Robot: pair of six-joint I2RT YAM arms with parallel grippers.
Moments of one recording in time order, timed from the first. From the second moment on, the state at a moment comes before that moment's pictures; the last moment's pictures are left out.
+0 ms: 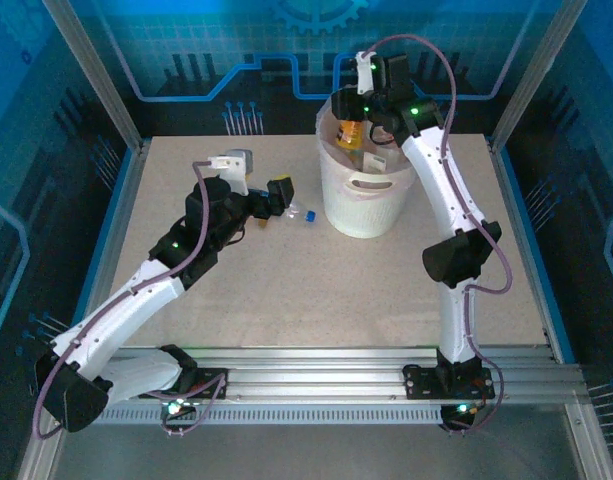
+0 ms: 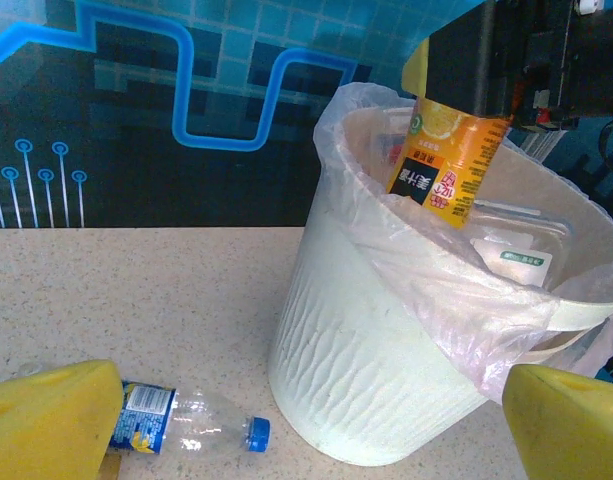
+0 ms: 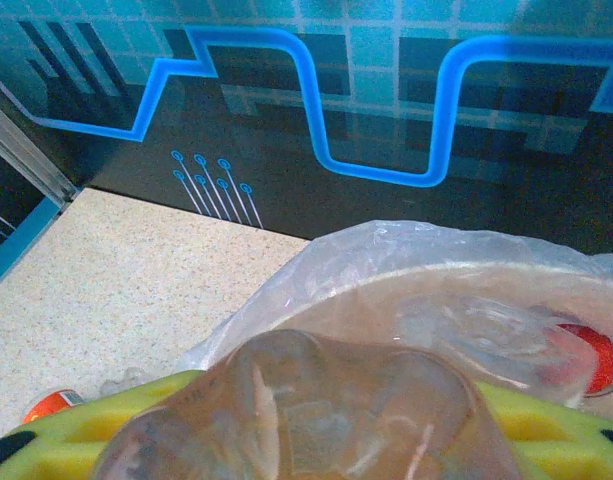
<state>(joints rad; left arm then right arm) -0.54 1.12 1.04 -0.11 -0.17 -0.35 0.36 2.14 2.53 -0.88 -0.06 0.13</state>
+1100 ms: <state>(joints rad) -0.53 1.13 1.02 -0.11 -0.17 -0.38 0.36 2.24 2.69 -0.90 0.02 0.14</state>
